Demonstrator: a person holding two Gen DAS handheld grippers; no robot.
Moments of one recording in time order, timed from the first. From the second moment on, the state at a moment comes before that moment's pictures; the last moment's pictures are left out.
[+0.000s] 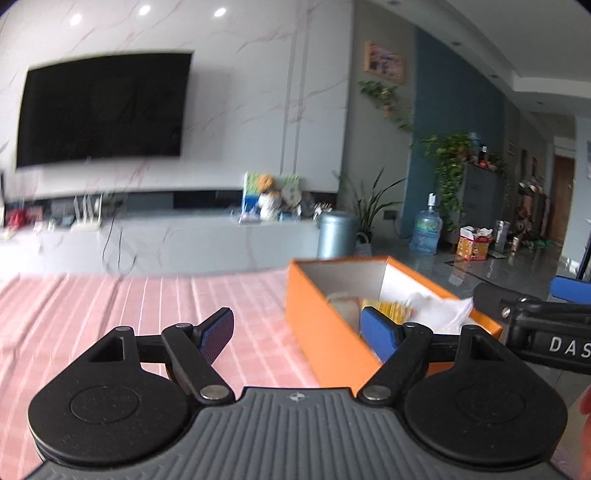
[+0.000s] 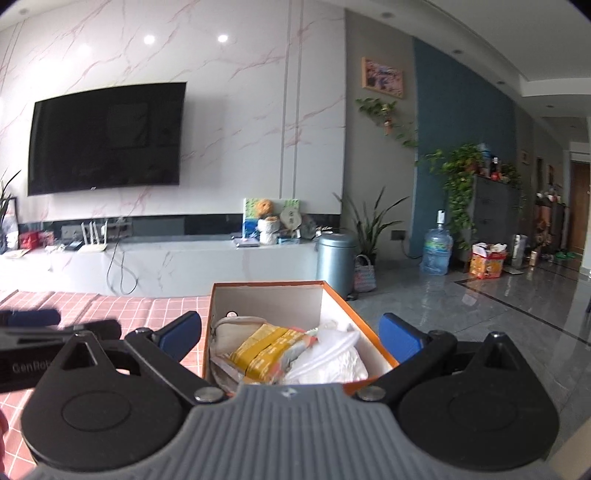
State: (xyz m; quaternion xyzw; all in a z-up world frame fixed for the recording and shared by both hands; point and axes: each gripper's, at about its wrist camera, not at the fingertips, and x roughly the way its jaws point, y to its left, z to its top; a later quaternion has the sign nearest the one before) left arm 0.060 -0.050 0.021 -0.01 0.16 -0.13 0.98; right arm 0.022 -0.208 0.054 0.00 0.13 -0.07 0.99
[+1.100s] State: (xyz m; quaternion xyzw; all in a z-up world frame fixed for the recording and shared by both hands) left arm 0.049 -0.038 -0.026 0.00 0.25 -0.07 0.97; right arm 0.021 -0.208 -0.006 0.02 0.22 -0.09 0.97
